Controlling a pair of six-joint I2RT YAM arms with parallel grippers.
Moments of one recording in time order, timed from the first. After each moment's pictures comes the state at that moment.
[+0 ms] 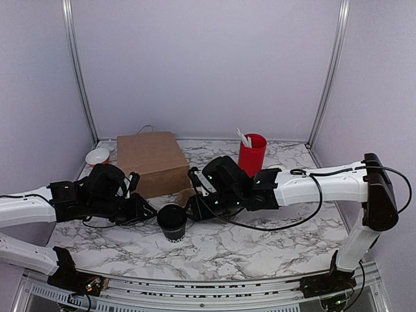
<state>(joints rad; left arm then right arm) -0.90 1.07 0.70 -0.39 0.07 -0.95 1.11 1.72 1.23 -0.26 -0.06 0.66</state>
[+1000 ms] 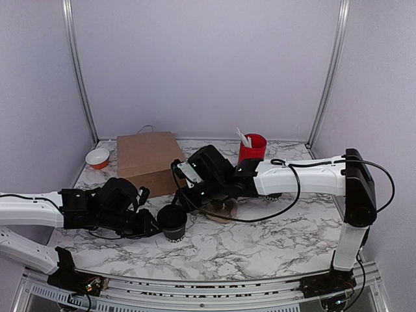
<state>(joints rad) -1.03 1.13 0.67 -0.39 0.03 -0.99 1.07 1.89 1.46 -0.33 -0.11 0.40</state>
